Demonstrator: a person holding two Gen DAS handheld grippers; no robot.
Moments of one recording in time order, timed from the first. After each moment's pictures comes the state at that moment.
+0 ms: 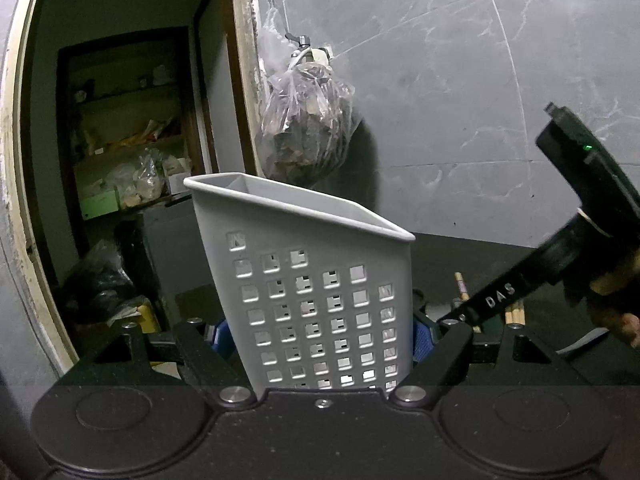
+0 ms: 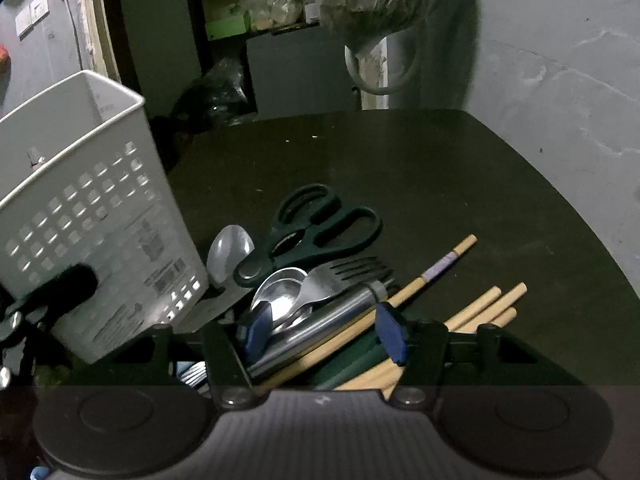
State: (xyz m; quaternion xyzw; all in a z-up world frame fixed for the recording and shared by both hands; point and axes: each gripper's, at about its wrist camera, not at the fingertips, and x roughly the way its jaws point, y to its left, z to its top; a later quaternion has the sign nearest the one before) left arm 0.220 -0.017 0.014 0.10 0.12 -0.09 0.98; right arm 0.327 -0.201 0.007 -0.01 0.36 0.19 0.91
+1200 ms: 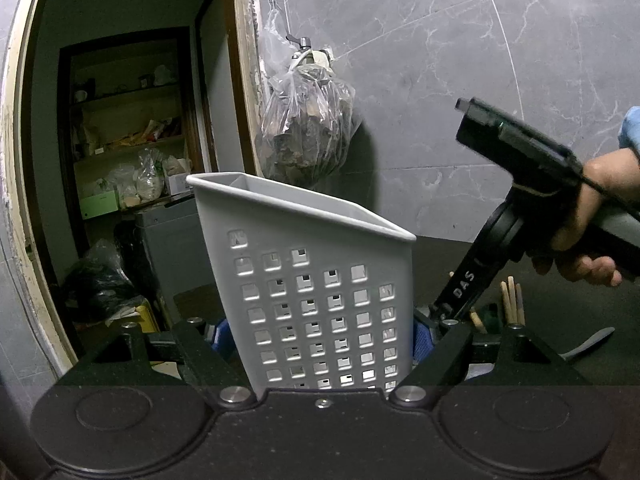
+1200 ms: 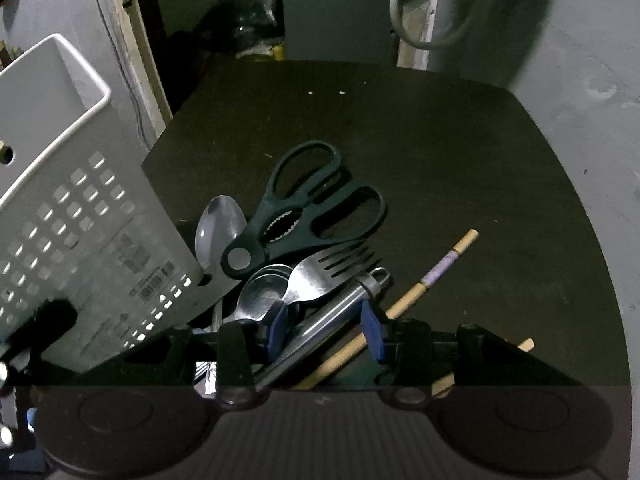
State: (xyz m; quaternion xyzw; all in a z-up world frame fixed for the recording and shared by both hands) left arm 0.219 -0.017 0.013 0.10 0.11 -0.09 0.98; right arm 0.371 -0.173 0.027 -0.10 0.46 0.22 0.85
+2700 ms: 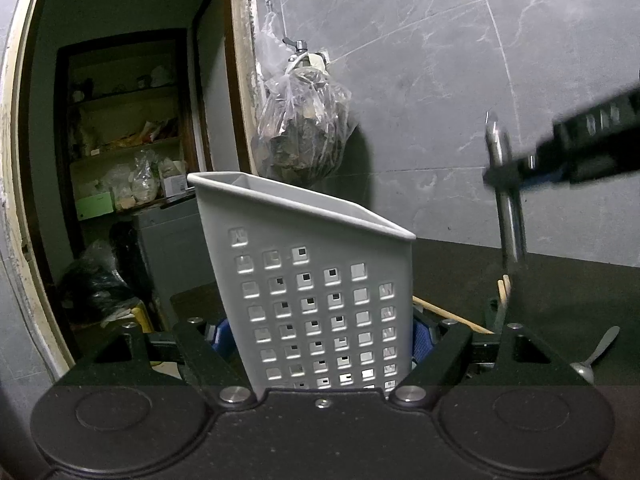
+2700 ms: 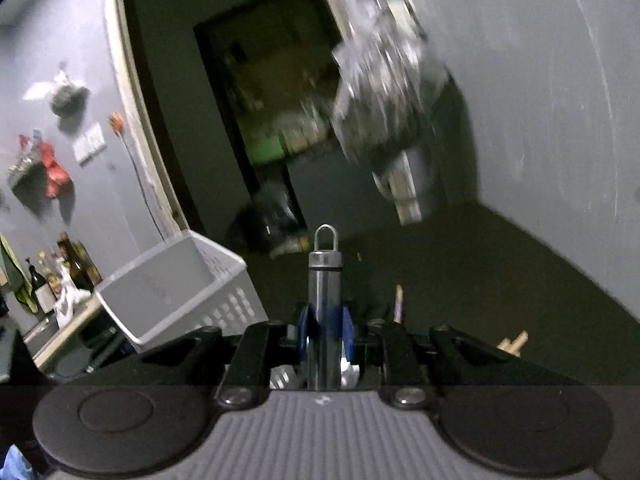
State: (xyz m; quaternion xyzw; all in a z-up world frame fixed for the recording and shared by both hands) left arm 0.215 -0.018 0.015 0.10 0.11 -0.09 0.98; right arm 0.246 -0.254 0.069 0.12 0.17 0.25 0.95
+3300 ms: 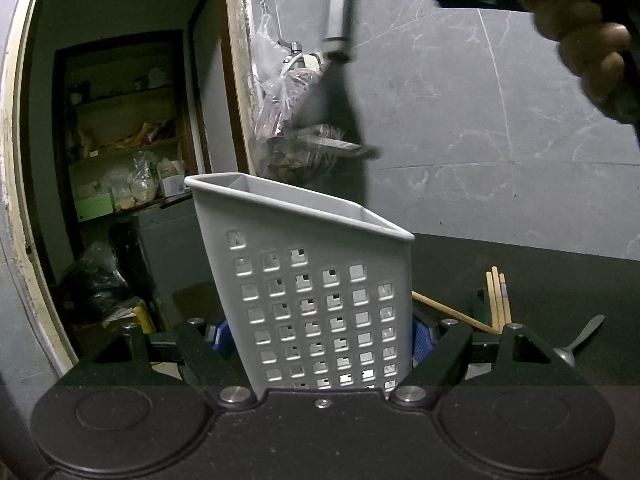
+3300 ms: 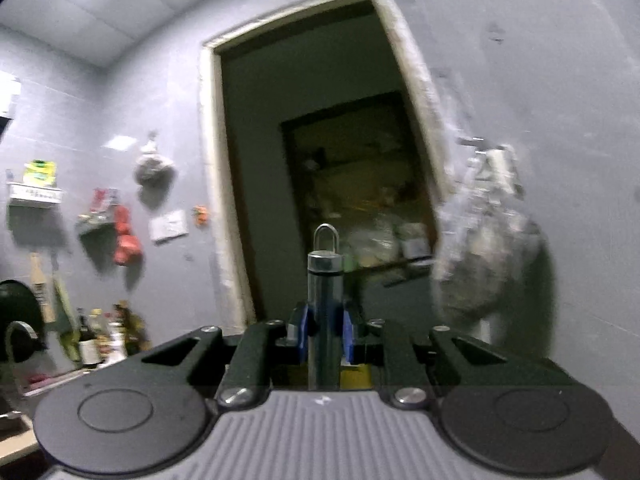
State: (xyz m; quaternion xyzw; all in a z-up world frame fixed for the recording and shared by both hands) left arm 0.210 -0.021 0.019 0.10 0.11 -0.09 0.98; right arm 0.234 -0.196 0.184 0.10 0.00 0.35 0.93
